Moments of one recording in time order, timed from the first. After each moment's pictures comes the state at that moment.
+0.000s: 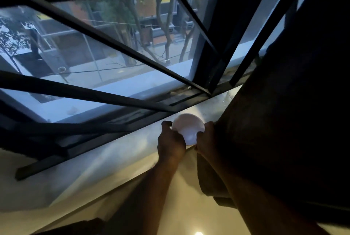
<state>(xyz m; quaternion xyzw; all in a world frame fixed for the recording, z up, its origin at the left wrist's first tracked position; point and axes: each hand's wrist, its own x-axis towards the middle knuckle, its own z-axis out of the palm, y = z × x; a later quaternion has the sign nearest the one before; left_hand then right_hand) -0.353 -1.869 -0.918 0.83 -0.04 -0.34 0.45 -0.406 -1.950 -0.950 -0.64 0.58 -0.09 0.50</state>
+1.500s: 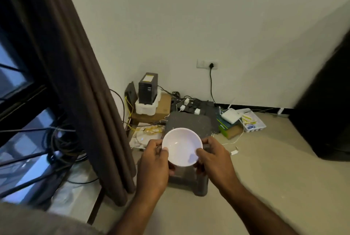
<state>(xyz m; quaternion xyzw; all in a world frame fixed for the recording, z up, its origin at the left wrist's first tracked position) -0.812 -2.131 -0.555 0.59 -0.52 -0.43 0.44 -0.962 -2.104 -0.545 -0.42 0.69 -0.45 0.37</state>
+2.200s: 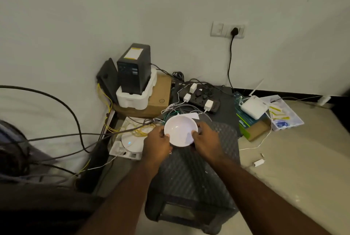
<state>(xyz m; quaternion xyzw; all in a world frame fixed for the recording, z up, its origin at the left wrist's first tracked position) -0.926 -2.539 -0.793 0.68 -0.54 -0.43 0.26 -1.072 -2.522 -0.794 -0.47 0.77 -0.27 0.34</state>
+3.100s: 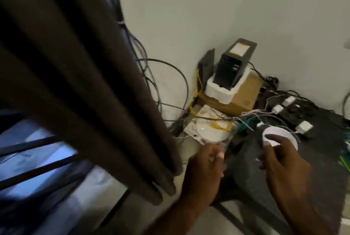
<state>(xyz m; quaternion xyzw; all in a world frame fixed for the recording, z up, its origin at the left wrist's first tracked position) -0.800 -2.418 -0.738 0.67 -0.45 -0.41 0.43 -0.957 -2.453 -0.698 -0.54 0.71 -0.35 0.29</state>
